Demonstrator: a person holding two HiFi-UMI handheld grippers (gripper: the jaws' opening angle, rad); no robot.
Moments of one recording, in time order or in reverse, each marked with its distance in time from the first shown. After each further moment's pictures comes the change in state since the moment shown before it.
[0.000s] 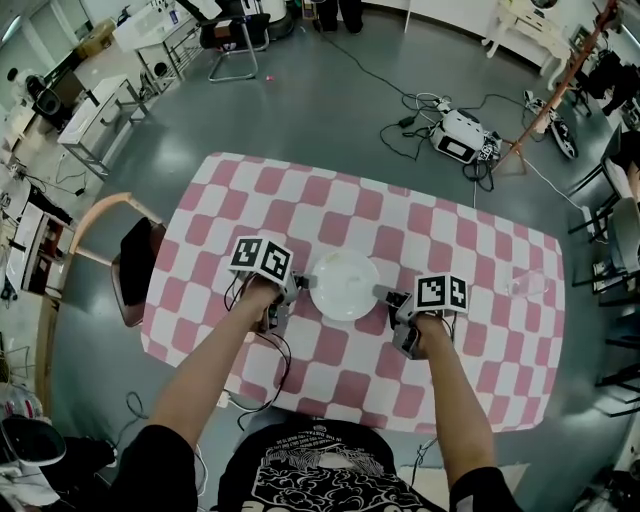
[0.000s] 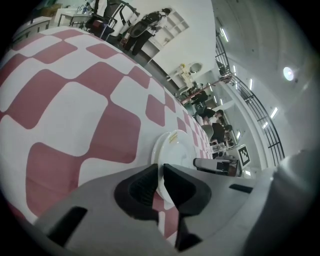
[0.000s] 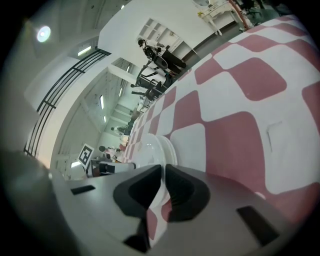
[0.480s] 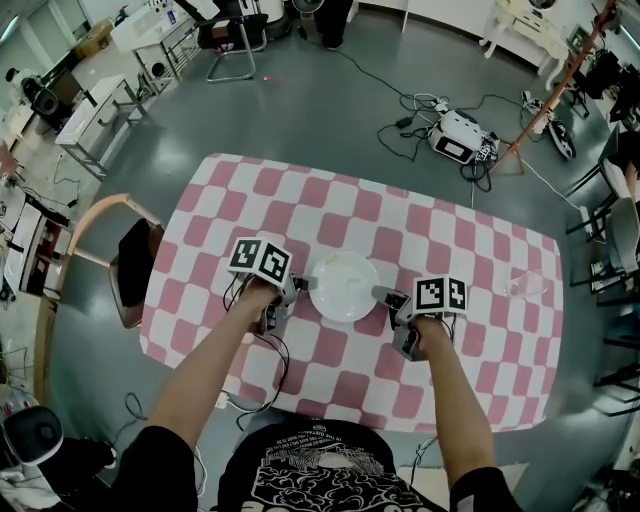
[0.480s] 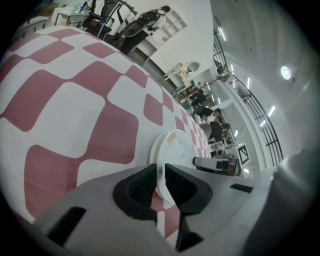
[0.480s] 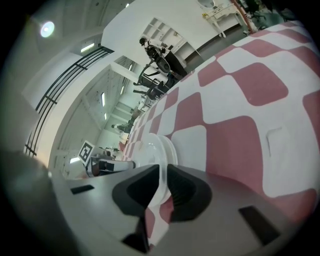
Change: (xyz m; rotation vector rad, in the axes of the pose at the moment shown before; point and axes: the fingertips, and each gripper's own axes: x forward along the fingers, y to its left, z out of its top) left arm 0.001 -0.002 0.000 0.021 0.012 -0.017; right arm -0.002 0.002 0.000 -0.038 0.005 -0.008
